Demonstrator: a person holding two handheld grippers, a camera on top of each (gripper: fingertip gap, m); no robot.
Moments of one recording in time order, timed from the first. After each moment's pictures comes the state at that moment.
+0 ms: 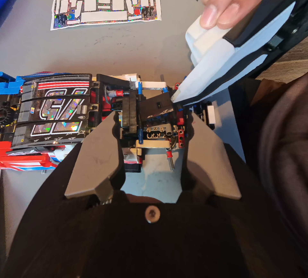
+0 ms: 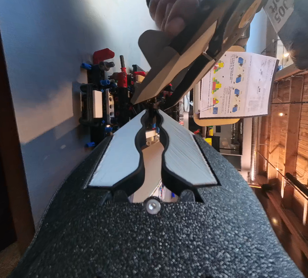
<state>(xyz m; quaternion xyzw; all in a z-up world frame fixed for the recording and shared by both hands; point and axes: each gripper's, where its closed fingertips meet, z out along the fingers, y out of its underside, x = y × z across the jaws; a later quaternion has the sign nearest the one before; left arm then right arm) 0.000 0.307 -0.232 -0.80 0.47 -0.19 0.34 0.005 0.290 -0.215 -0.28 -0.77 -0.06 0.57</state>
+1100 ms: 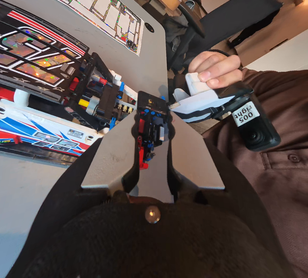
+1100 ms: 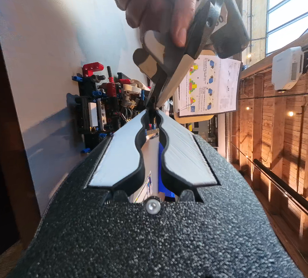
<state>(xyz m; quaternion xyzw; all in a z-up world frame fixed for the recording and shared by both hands) 0.005 0.286 -0.198 -0.80 0.23 -0.46 0.29 0.009 0.273 -0.193 -0.26 -0.73 -0.10 0.63</state>
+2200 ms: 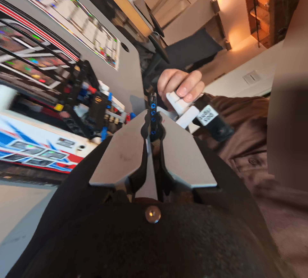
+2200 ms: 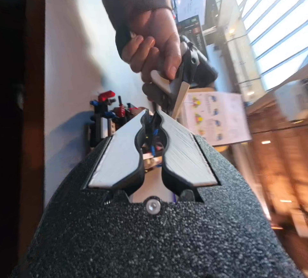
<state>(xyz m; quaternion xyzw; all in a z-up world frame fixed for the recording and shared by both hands) 0.008 0.290 -0.182 -0.74 0.17 -0.58 0.29 0.006 0.250 -0.189 -0.19 -0.73 0.04 0.65</state>
